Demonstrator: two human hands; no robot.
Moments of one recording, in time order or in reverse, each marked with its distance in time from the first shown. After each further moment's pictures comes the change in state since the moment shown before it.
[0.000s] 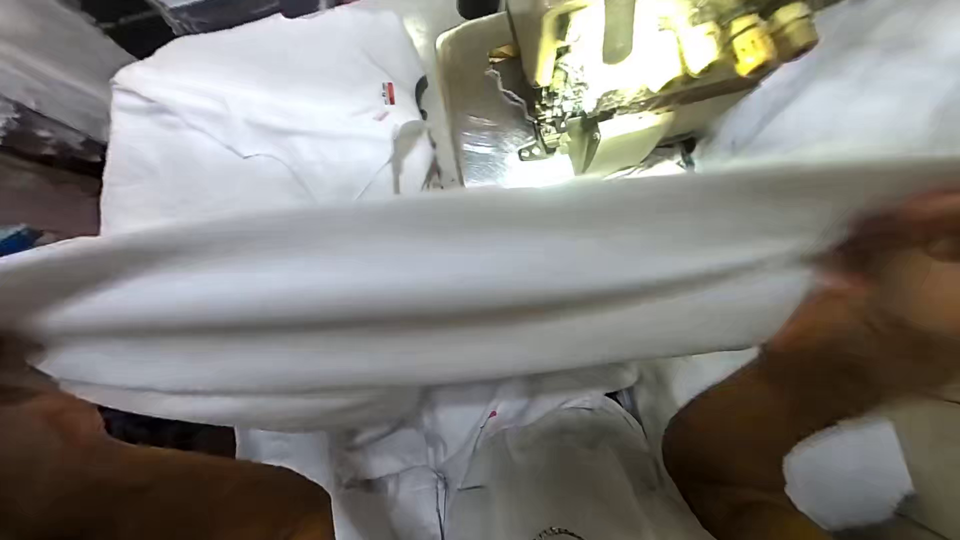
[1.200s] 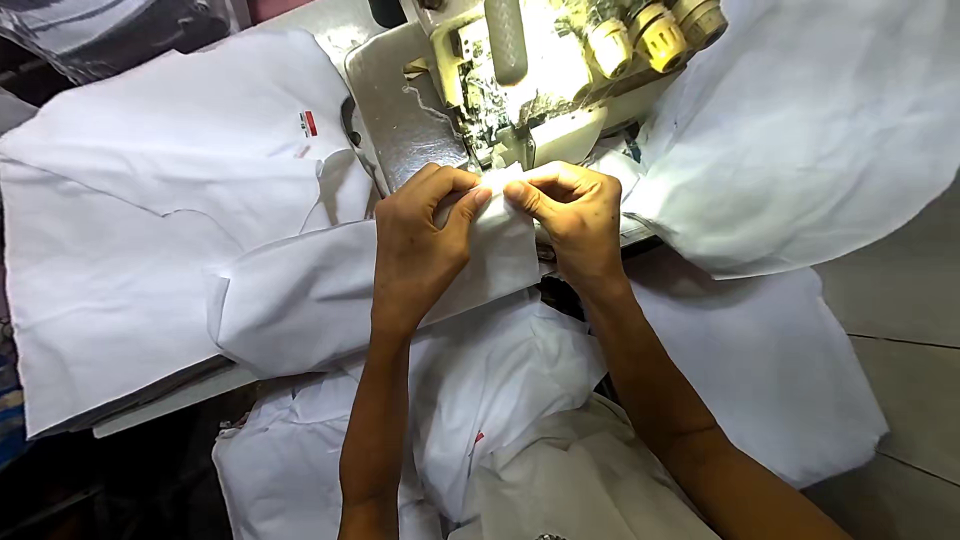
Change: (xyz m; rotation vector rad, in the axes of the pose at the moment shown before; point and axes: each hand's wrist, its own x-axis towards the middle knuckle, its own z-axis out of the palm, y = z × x) left_hand -0.082 0.025 0.294 0.129 -0.885 0.478; right_hand 0.006 0.086 0.077 -0.007 -0.168 0.296
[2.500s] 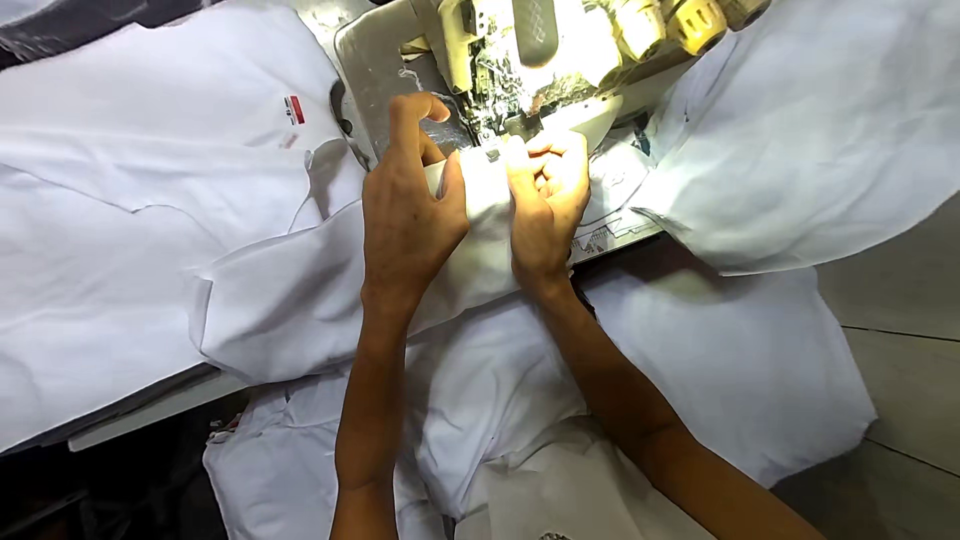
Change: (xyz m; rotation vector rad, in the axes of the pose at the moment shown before) left_hand 0.024 -0.014 0.000 0.184 0.027 -0.080; right_hand 0.007 0.011 0.064 0.092 0.393 0.062
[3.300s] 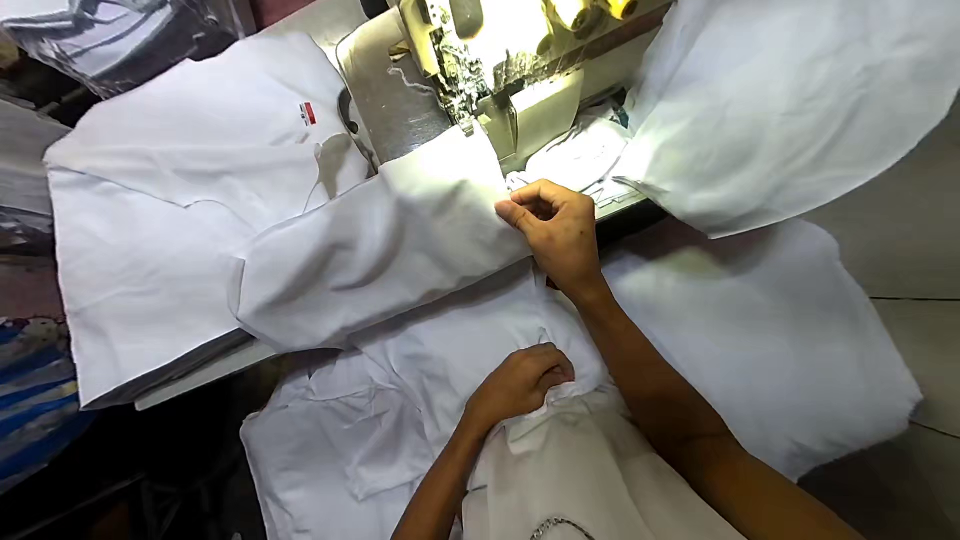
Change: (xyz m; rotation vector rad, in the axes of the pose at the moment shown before) left_hand -0.233 0.025 0.120 -0.613 -0.818 0.133; right_hand -0.036 -0.001 -0.088 -0.278 -0.342 0.047
